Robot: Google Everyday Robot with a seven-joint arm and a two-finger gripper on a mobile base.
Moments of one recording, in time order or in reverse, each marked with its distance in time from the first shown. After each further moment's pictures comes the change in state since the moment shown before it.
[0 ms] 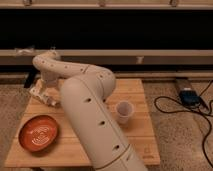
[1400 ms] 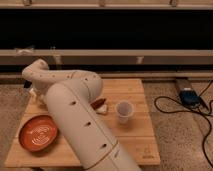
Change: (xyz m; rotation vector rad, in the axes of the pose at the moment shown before) arm 0.002 -0.038 0.058 -0.077 0.040 -0.334
